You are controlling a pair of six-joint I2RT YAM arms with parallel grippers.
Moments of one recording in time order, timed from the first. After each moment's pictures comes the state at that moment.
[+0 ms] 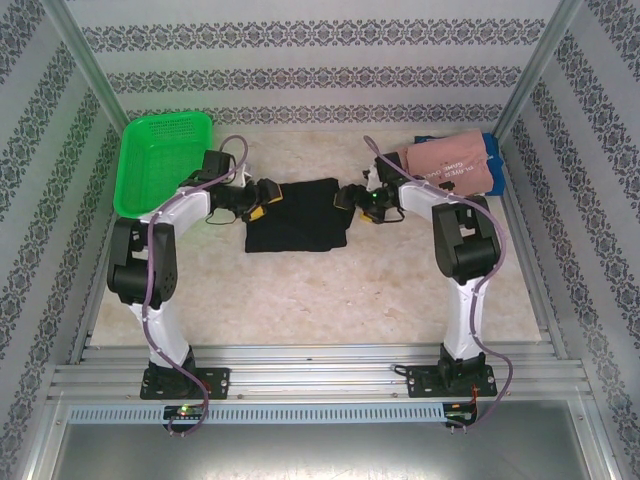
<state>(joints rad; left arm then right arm) -0.11 1.88 1.31 -0.38 0.70 -0.62 0.25 2.13 1.46 -0.36 -0.54 0.54</state>
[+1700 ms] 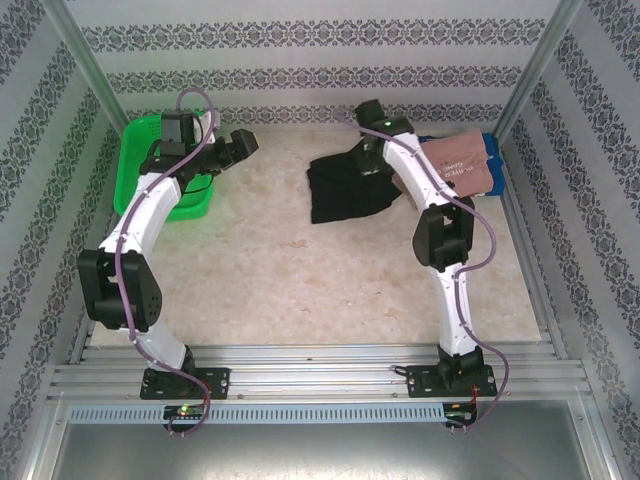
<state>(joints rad) -0.02 1.69 1.52 -0.42 0.57 -0.54 0.30 2.35 2.37 -1.17 0.23 0.12</state>
